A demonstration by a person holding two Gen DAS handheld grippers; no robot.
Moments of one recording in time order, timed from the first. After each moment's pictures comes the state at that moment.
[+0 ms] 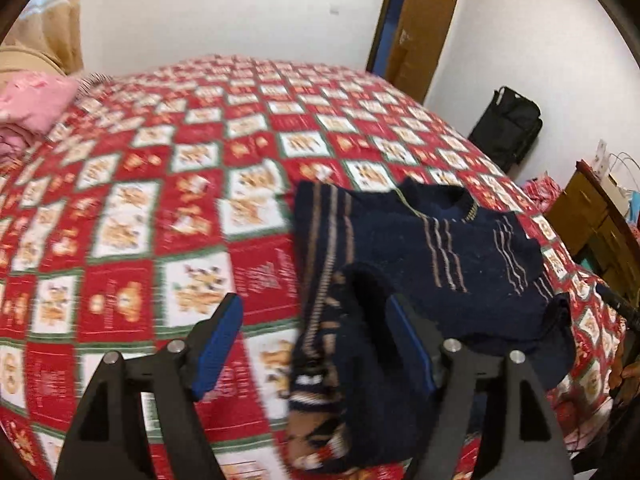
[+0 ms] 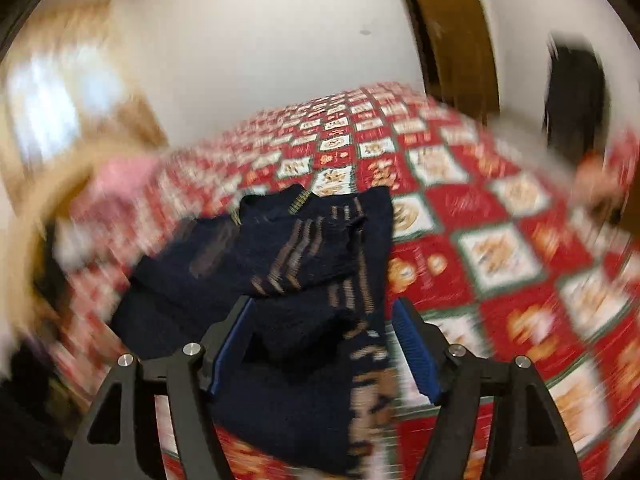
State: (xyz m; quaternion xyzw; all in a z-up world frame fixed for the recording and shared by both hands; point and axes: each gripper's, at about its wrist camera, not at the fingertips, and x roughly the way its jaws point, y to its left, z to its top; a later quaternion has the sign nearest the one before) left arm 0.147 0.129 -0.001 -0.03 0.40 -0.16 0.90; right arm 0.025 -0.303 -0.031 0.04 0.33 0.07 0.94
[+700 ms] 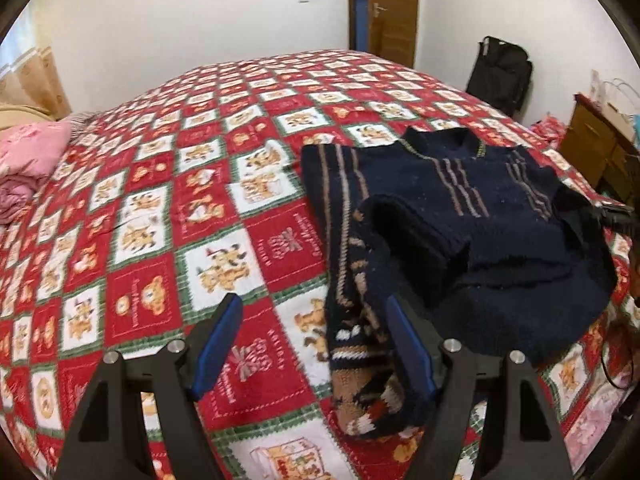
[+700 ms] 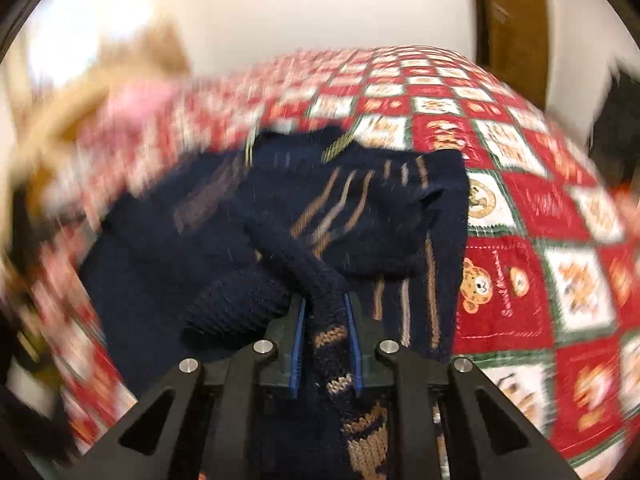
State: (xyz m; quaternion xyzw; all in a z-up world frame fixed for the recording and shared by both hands) left arm 0.133 0.120 -0.030 0.08 0.40 -0.17 0.90; right arm 0.096 -0.292 -0.066 0.07 0.39 0.14 0.91
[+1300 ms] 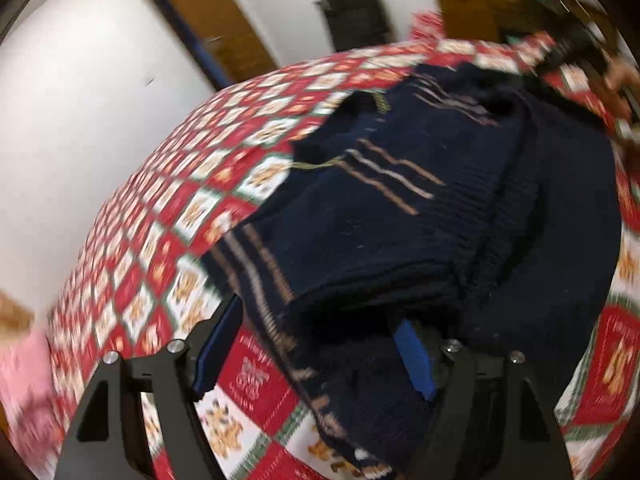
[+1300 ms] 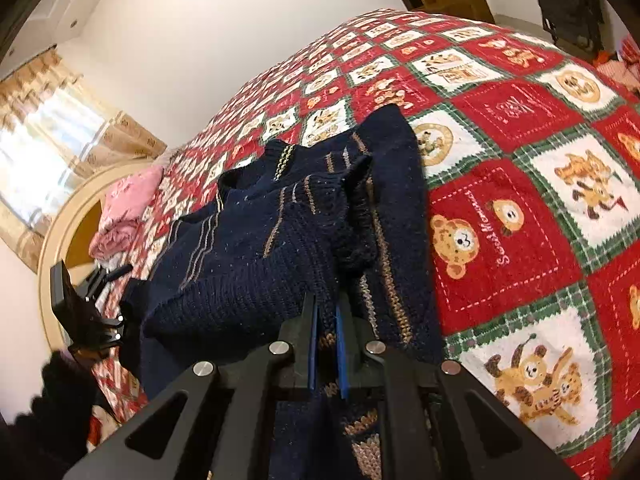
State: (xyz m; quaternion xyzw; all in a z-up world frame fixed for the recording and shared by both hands) left arm 0.164 0.026 -0.046 0.37 0.29 -0.32 0.82; right arm 0.119 -0.330 -0.091 0.24 0.41 0.11 0.87
